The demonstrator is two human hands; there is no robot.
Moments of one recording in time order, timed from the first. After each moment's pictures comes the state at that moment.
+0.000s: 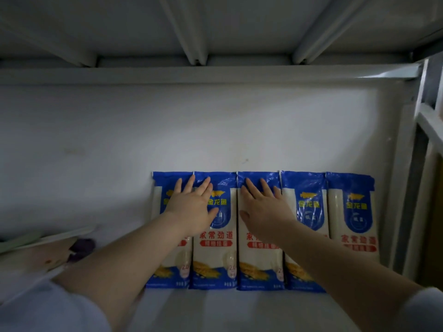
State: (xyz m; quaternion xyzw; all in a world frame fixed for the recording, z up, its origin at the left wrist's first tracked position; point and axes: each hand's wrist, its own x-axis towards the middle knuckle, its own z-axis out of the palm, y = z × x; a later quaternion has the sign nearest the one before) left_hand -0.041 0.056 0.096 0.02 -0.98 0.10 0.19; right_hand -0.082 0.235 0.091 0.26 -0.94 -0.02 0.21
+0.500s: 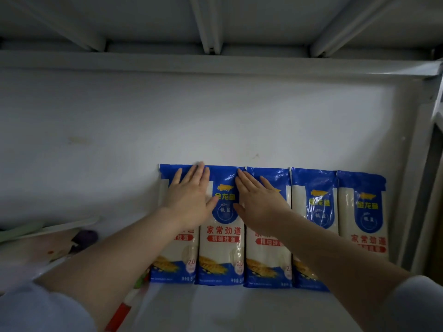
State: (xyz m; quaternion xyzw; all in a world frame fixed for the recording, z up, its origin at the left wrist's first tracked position) left_hand -0.039 0.036 0.092 0.03 -0.96 0.07 0.26; right_hand -0.088 0.208 0.091 0.32 -0.92 -0.05 0.24
